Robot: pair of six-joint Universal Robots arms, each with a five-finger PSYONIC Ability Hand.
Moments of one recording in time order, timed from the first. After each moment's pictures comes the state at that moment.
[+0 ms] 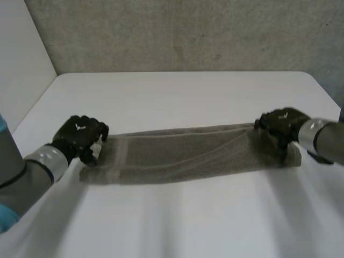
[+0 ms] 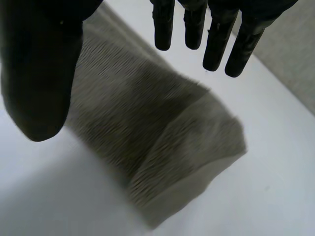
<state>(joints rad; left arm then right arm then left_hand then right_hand) 4.53 -1.86 -1.81 3.35 -1.25 3.57 1.74 -1.08 1.33 0.33 1.34 2.50 0.79 0.79 0.79 0.79 0.61 0.28 0.27 0.27 0.27 0.11</state>
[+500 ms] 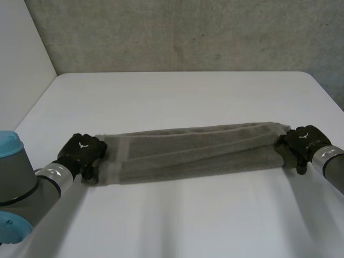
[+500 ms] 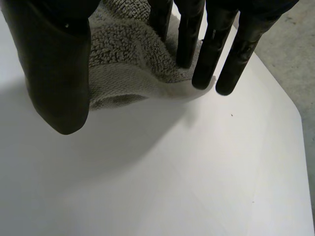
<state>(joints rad) 4.56 -2.01 -1.86 3.49 -1.29 3.68 1.58 -1.01 1.59 -0.09 1.34 2.39 0.79 0.79 0.79 0.79 0.61 0.50 0.50 0.49 0.50 0.33</state>
